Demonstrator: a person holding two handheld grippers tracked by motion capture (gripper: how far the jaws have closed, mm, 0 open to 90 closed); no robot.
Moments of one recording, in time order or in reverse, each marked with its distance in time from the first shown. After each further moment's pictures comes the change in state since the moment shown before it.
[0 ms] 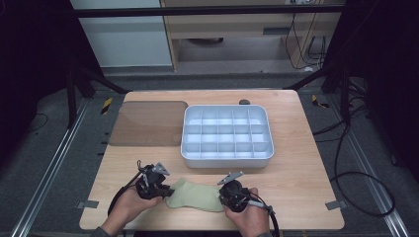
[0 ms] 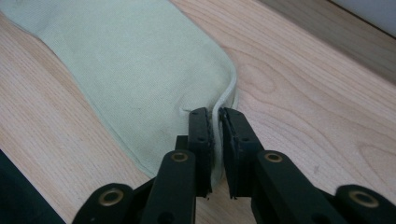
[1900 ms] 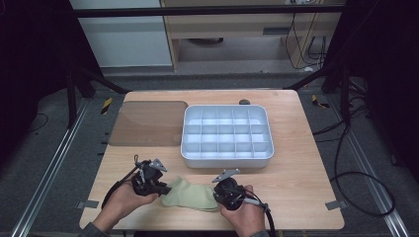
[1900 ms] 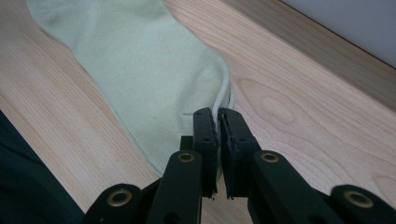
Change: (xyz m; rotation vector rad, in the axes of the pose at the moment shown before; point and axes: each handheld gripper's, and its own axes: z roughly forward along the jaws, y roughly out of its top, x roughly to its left) left arm -0.001 0.012 -0.025 0.043 -0.013 0.022; right arm 0.011 0.015 -0.007 -0.036 0.038 -0.015
